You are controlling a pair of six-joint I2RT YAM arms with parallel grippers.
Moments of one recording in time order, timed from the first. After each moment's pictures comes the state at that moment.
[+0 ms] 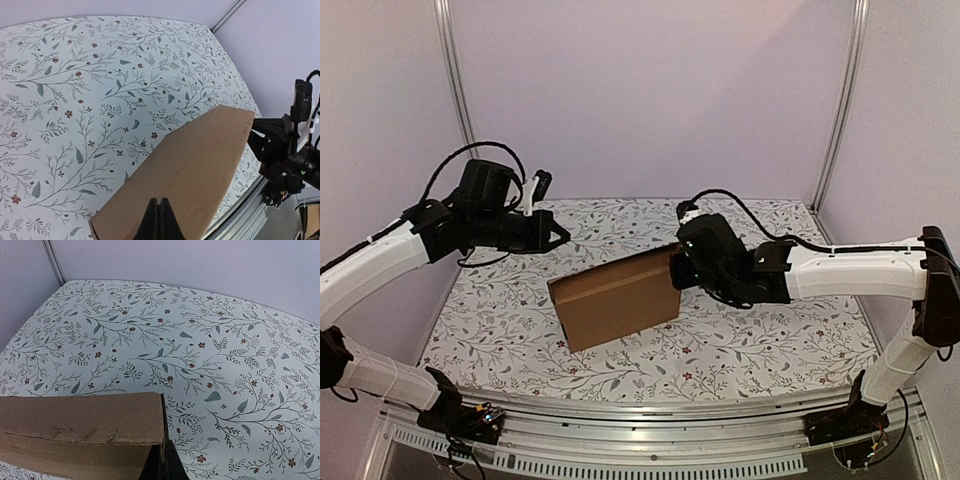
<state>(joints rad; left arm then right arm) -0.62 1.21 1.12 -0.53 0.14 -0.46 1.05 1.63 1.17 -0.18 0.58 0.41</state>
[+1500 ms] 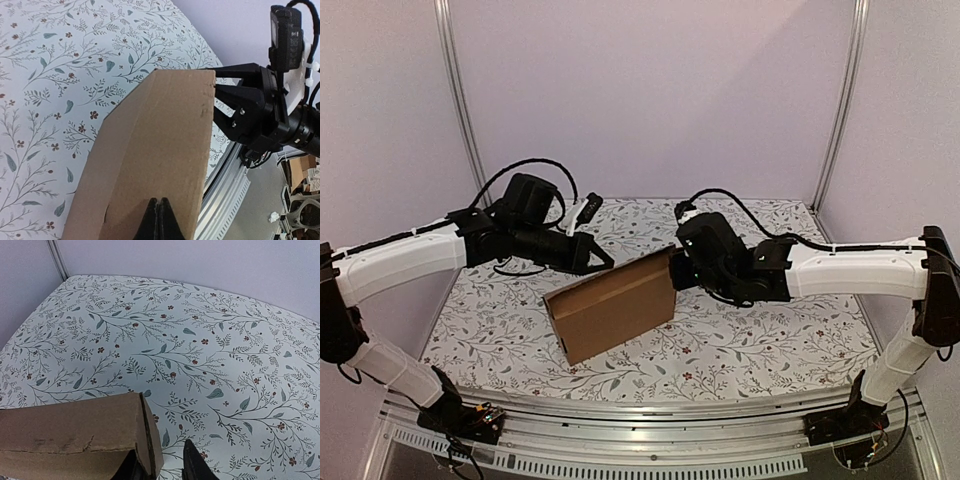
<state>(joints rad) -0.73 1.40 1.11 -0.38 0.39 -0.42 1.05 1.63 1.19 -0.21 0.55 0.40</state>
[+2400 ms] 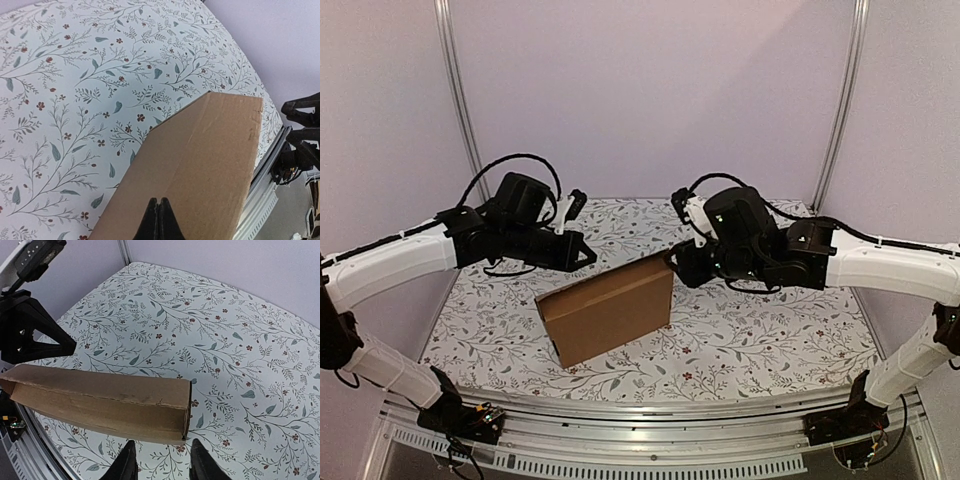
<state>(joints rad) -0.73 1.35 1.11 -0.46 0.17 -0.41 1.06 1.47 1.23 -0.35 0.29 0.30</state>
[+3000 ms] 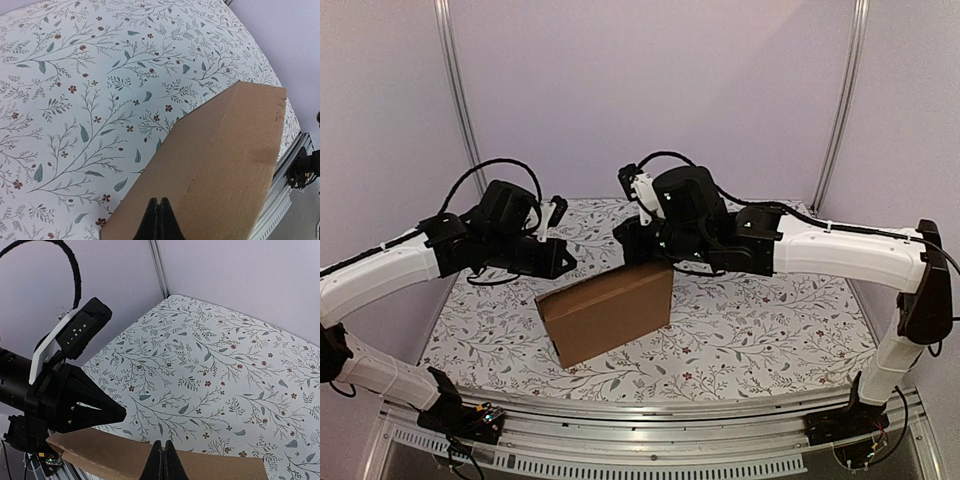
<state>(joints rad) -0.72 1.24 1.06 -0.55 0.05 -0.43 1.11 1.71 1.52 -0.21 0.22 0.30</state>
